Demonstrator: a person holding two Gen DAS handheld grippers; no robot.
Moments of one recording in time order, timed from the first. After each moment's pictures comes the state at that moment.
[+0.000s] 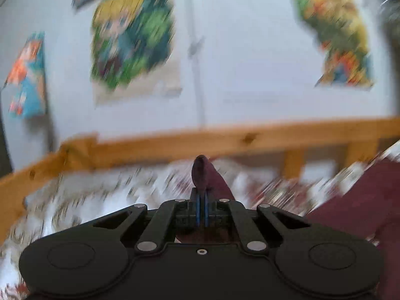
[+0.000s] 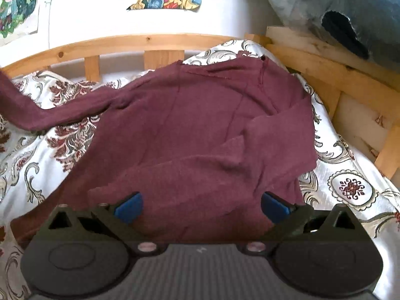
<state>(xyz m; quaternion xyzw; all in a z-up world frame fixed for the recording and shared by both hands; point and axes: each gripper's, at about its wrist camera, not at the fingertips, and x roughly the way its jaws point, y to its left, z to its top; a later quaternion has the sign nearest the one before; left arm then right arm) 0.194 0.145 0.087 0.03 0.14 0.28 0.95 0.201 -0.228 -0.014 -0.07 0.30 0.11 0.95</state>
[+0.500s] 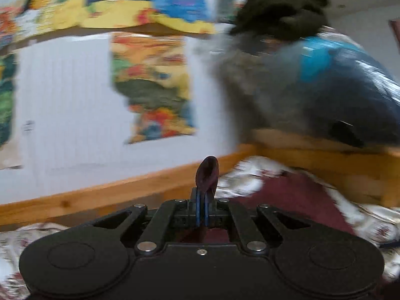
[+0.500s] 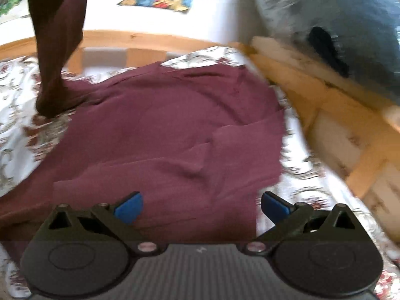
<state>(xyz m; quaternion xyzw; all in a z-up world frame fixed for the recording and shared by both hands) 0.197 -0.068 0.106 0.08 0.07 -0.03 0.99 0.209 -0.253 -0.008 -0.14 0.26 0.04 0.95</state>
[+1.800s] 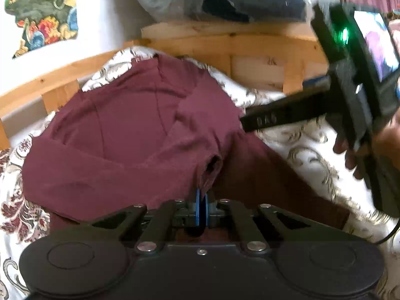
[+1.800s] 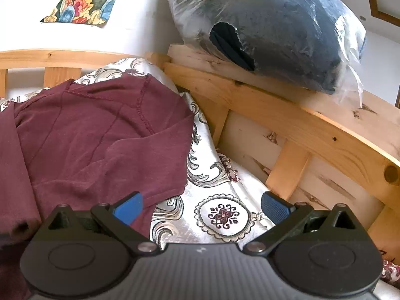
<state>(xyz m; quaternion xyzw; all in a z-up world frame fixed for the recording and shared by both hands) 0.171 -0.165 -0.026 0.10 0.28 -0.21 0.93 0.223 -0.307 -0.005 -0.11 0.23 -0.10 0.96</state>
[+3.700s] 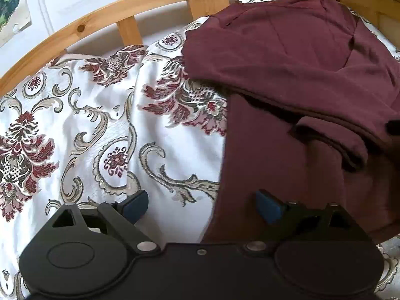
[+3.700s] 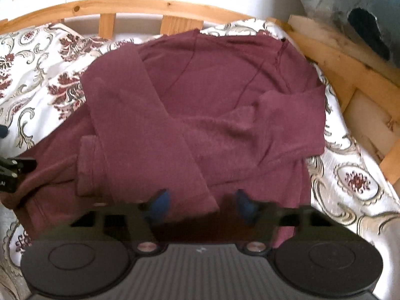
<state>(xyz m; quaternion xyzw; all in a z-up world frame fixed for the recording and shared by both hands) 0.157 0.000 -0.056 0.08 0.40 0.07 0.91 0.199 -0.220 -0.045 -0.14 0.35 0.12 0.92</state>
